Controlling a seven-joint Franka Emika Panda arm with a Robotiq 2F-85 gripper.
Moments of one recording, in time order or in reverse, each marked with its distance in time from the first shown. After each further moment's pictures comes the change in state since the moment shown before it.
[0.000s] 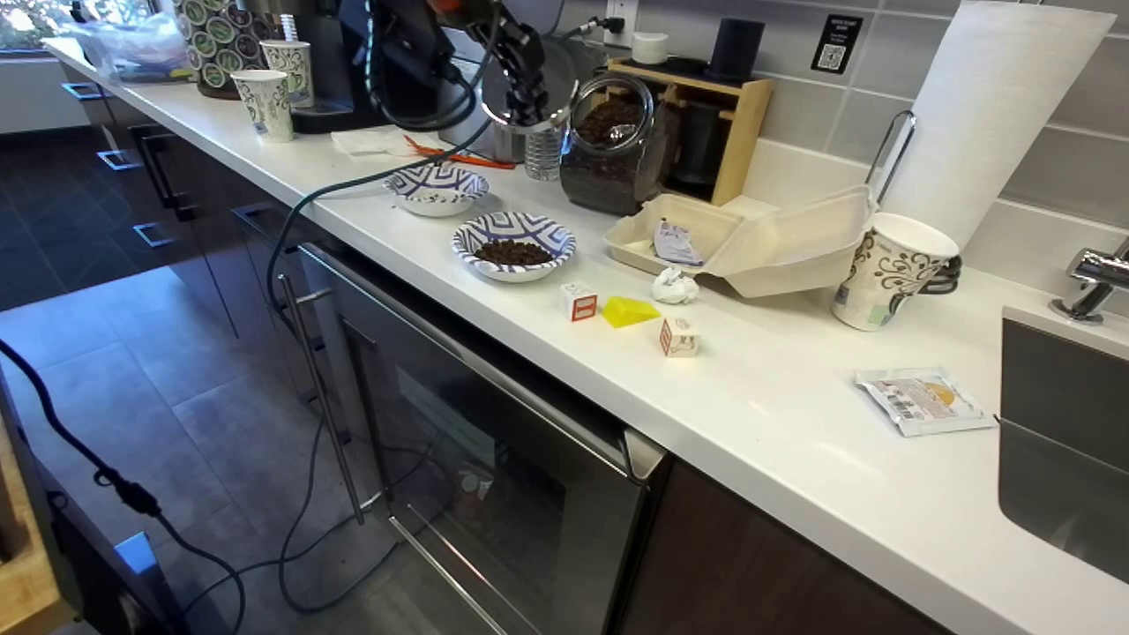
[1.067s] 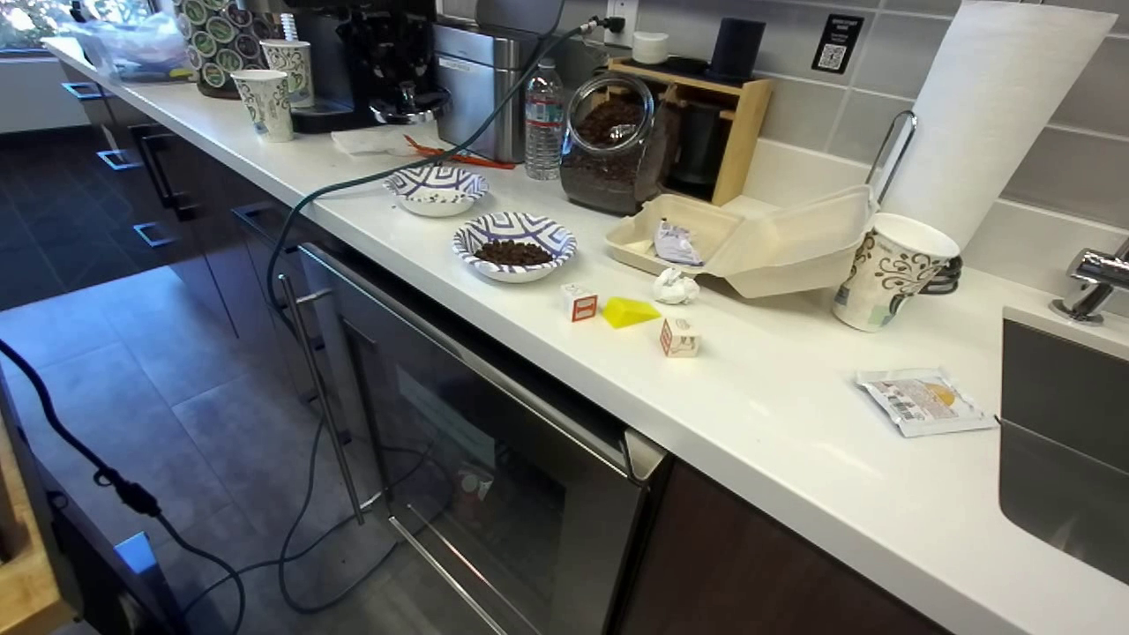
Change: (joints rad) arm 0.207 0.052 0.240 0.007 -1.230 0.016 0.744
